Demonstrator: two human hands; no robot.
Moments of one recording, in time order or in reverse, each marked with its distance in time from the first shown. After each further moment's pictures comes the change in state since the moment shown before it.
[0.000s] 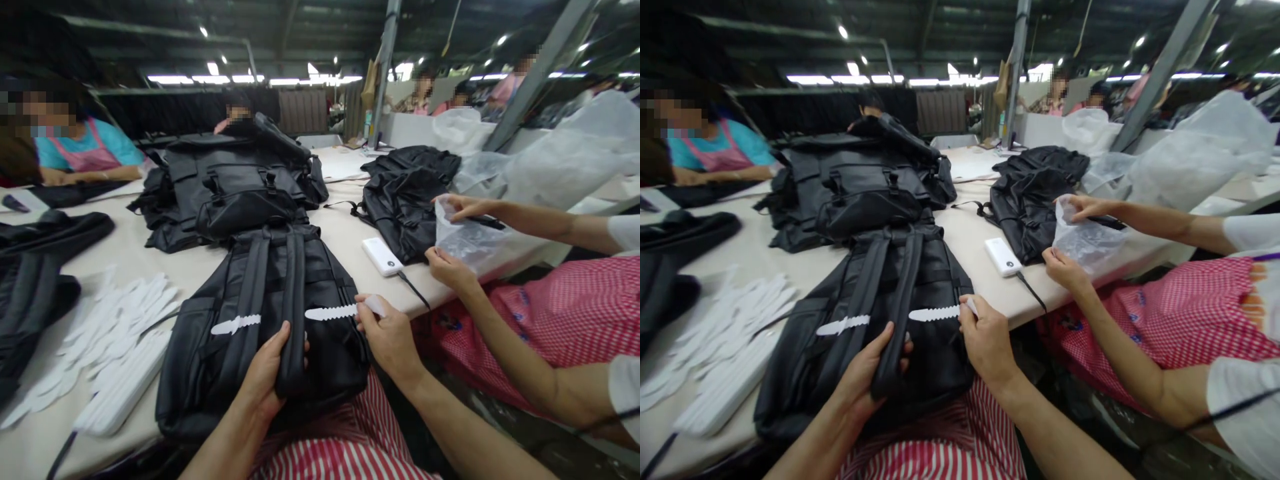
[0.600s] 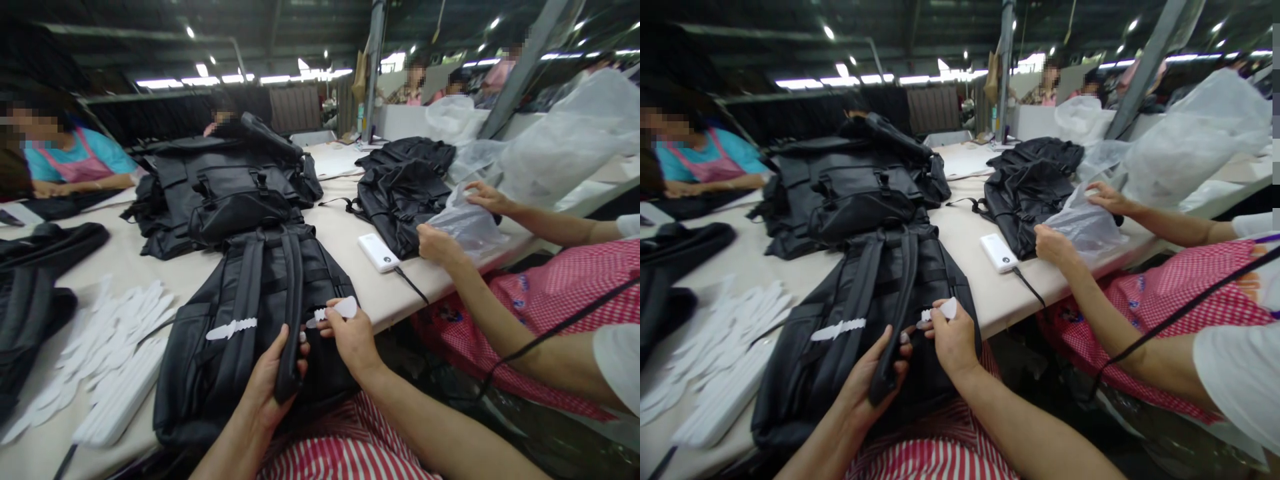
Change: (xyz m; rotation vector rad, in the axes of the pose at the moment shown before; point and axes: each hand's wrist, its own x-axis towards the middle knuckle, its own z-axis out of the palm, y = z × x) left_hand 0.003 -0.004 0.006 -0.257 -0.079 -0.108; right_hand -0.006 0.000 0.053 0.458 -0.059 0.322
